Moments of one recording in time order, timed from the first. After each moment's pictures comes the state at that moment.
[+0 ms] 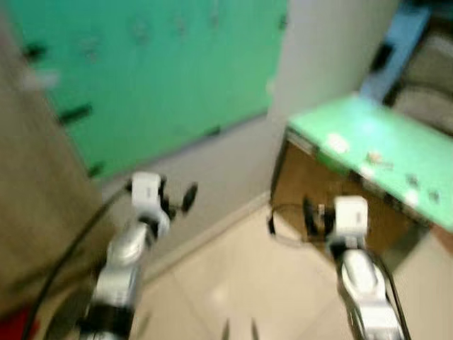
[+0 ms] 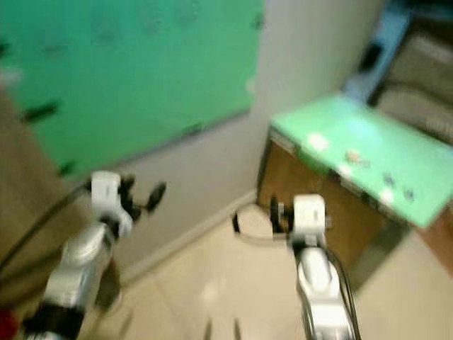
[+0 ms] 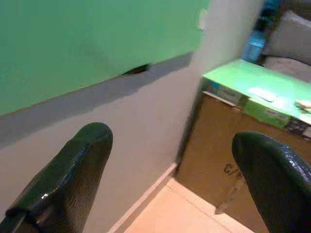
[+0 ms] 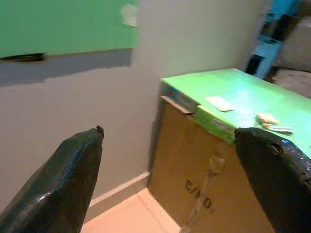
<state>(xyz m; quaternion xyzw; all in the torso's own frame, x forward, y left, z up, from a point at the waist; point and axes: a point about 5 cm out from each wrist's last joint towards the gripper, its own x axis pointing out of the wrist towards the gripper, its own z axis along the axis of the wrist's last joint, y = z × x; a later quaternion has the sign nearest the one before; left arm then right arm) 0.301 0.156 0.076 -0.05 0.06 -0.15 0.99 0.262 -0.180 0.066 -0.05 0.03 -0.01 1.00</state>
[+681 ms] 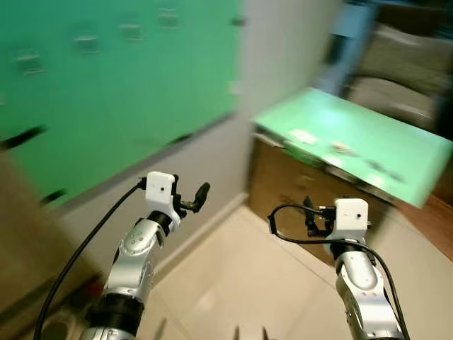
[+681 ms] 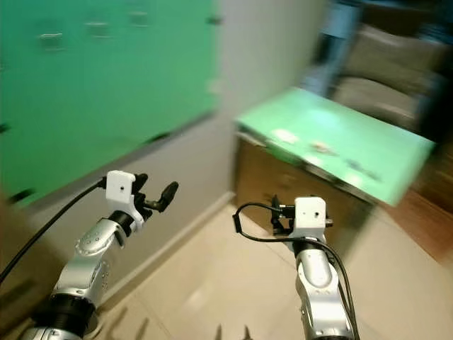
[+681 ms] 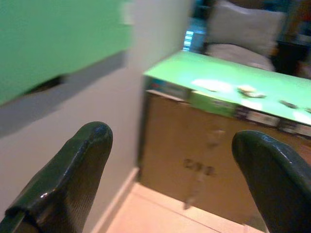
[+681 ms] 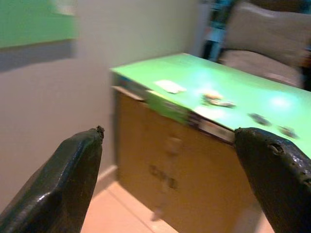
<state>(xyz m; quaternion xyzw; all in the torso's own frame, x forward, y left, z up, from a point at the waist) 0.304 0.147 0.077 -0.03 0.05 -0.17 0.98 0.264 -0.181 0.060 -0.04 0.04 -0.02 1.00</state>
